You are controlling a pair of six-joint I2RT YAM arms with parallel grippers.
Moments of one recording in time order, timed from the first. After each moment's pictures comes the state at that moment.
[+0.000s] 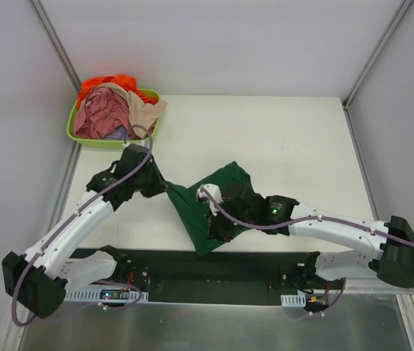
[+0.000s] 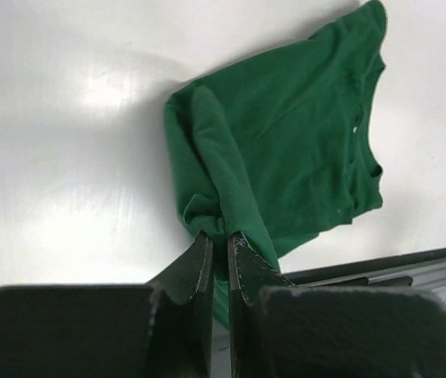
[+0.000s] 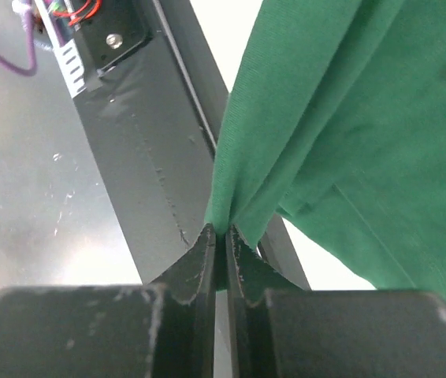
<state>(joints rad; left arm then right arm) -0.47 0.96 0.88 -0.75 0.02 -0.84 1.20 1.27 0.95 -0.45 -0.29 0.20</state>
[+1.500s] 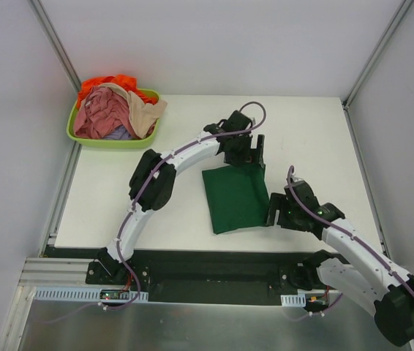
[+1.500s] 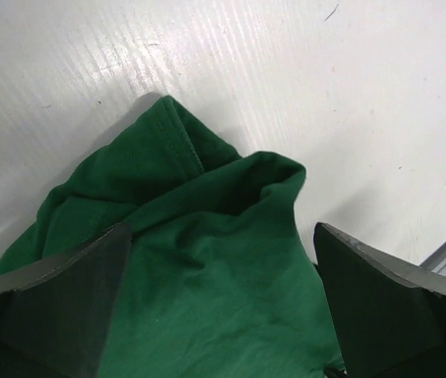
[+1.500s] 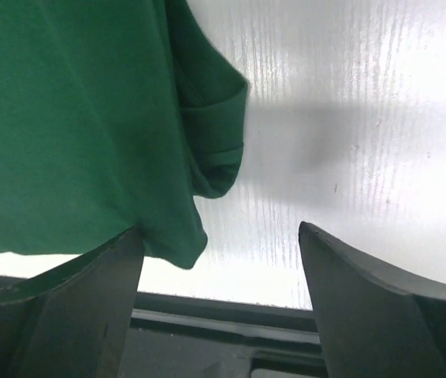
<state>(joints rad) -0.75 2.33 2.01 -0.59 0.27 -0.60 0.50 0.87 0.50 -0.67 0.04 0.60</state>
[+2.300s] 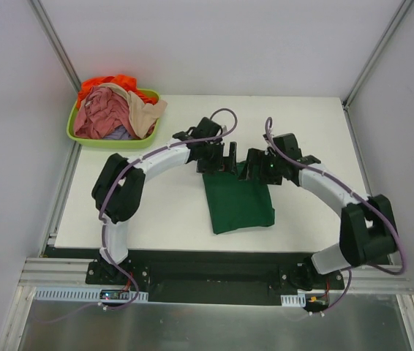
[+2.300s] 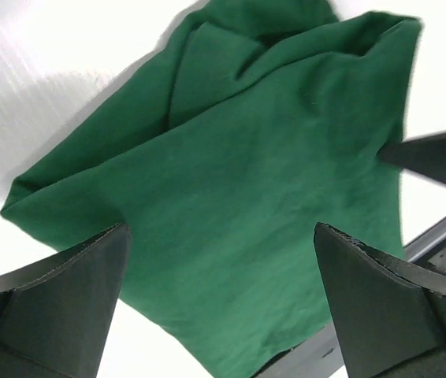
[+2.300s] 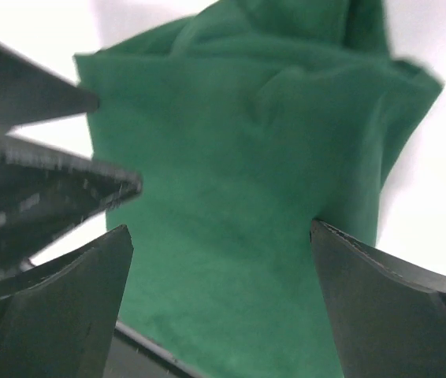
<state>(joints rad) -0.65 1.93 1.50 -0.50 0.29 -0.57 0.39 1.42 0.92 -0.39 -0.30 0.44</state>
